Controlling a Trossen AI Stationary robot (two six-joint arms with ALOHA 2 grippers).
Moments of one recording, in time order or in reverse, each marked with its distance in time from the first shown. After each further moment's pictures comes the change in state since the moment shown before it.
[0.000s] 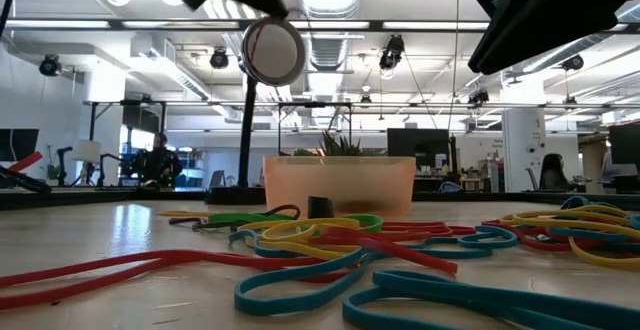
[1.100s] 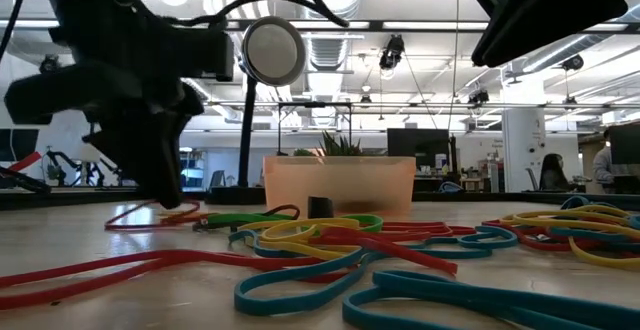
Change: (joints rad) left arm 0.050 0.007 -0.389 0.195 0.790 -0.458; right arm 0.000 0.000 0.016 0.000 -0.045 0.003
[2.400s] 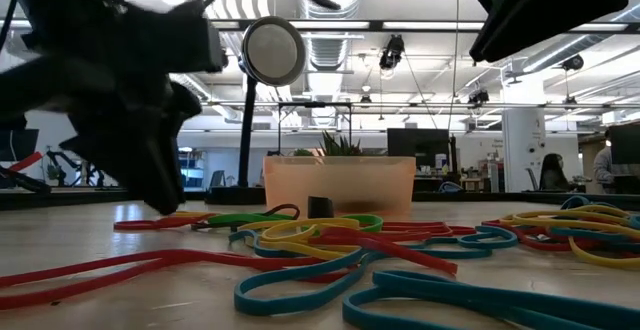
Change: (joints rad) left arm -0.044 -0.022 -0.092 0.183 -0.024 0.052; right arm 0.000 0.000 0.011 0.001 -0.007 0.000
